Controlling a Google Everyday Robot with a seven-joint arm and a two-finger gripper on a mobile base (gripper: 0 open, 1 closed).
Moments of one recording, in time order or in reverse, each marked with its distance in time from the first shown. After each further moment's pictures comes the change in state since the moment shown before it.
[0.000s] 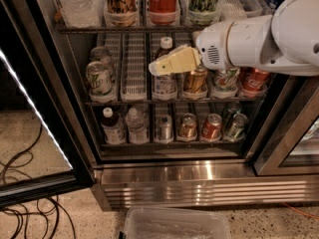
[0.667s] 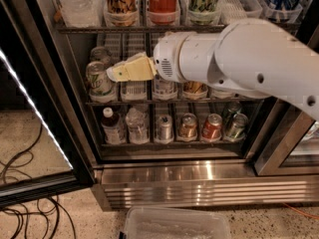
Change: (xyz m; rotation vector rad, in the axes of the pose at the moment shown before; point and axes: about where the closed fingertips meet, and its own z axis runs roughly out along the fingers) arm -0.022 0.065 0.047 0.042 -0.084 0.001
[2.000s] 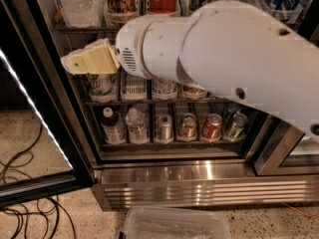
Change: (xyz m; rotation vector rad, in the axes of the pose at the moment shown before) arm -0.062 0.070 -0.017 0.036 -0.051 0.000
